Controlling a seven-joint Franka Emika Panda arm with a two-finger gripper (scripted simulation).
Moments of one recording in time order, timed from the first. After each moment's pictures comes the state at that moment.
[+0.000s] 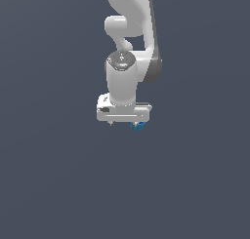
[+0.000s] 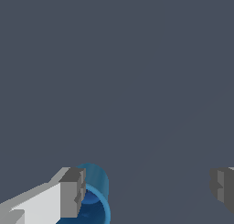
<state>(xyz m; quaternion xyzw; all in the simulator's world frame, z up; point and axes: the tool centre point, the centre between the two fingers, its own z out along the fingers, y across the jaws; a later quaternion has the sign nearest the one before) 0.000 -0.007 0.159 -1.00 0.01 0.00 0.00</state>
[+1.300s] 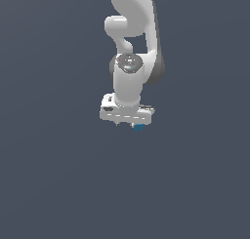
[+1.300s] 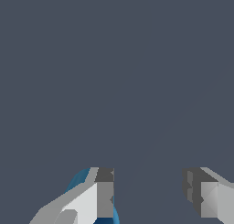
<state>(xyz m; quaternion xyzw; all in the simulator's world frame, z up) -0.003 0.001 0.151 -1.00 0.05 0.00 -0.02</state>
